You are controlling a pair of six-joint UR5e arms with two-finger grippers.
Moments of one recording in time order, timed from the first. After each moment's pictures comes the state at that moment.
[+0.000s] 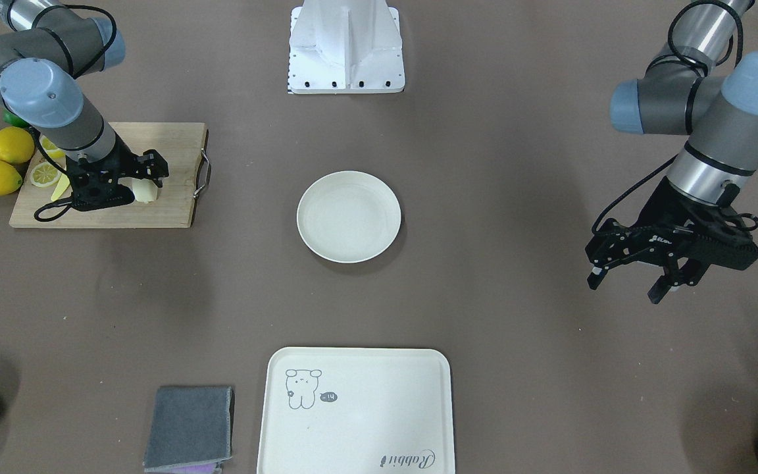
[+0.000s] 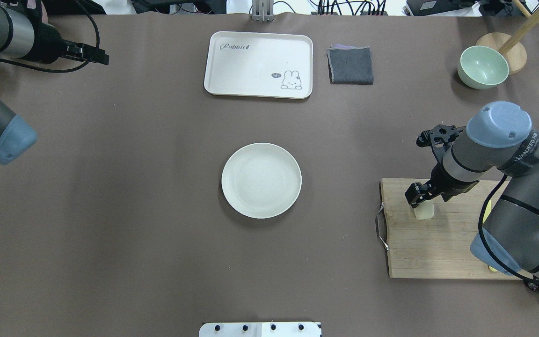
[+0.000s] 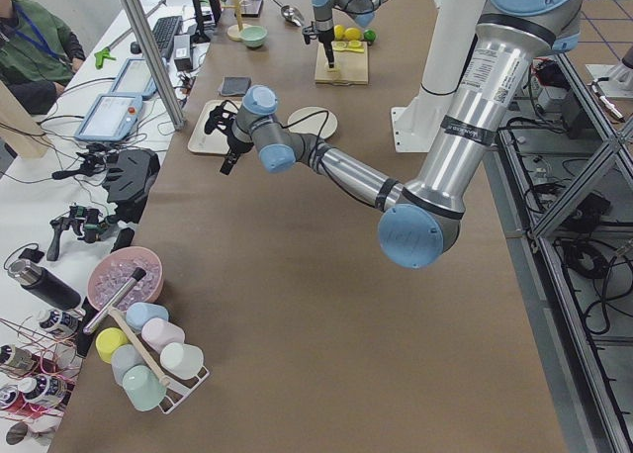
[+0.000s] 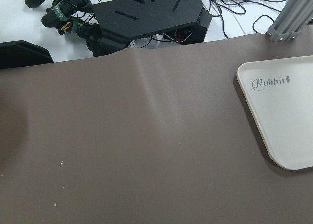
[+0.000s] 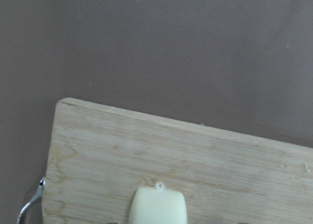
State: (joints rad) left arm -1.03 -1.96 -1.61 -2.18 -1.98 -0.77; right arm 0.71 -1.45 1.87 -1.48 2.12 0.77
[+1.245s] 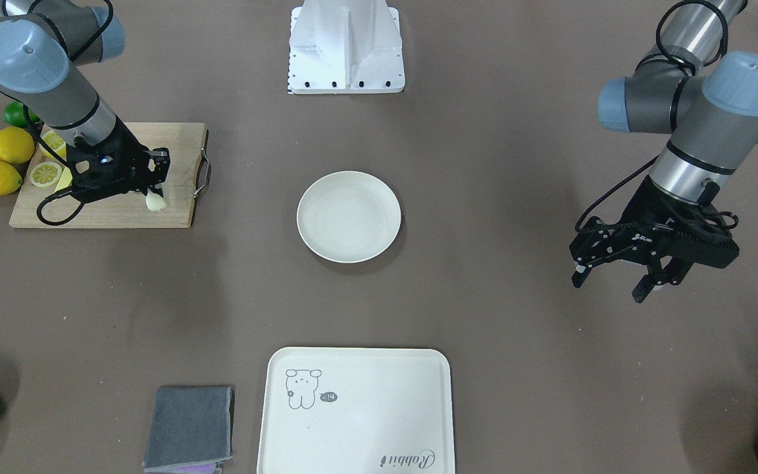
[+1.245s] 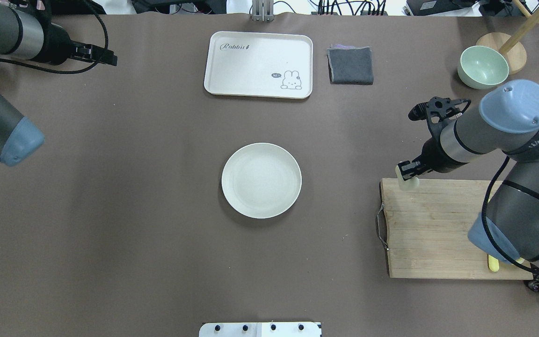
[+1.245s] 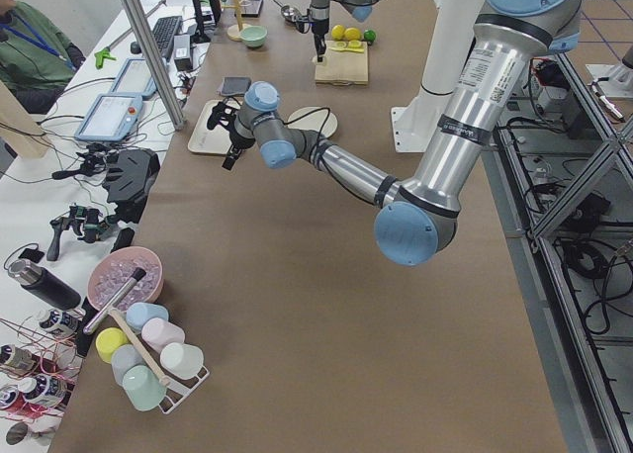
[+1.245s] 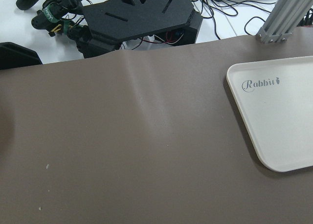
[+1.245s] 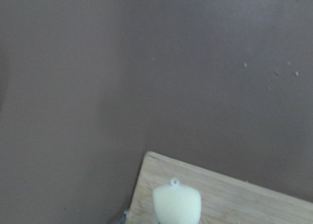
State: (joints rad) left arm -1.01 -1.97 -1.61 -2.18 -1.97 -0.78; right arm 0.76 -1.35 1.90 -1.35 2.09 0.77
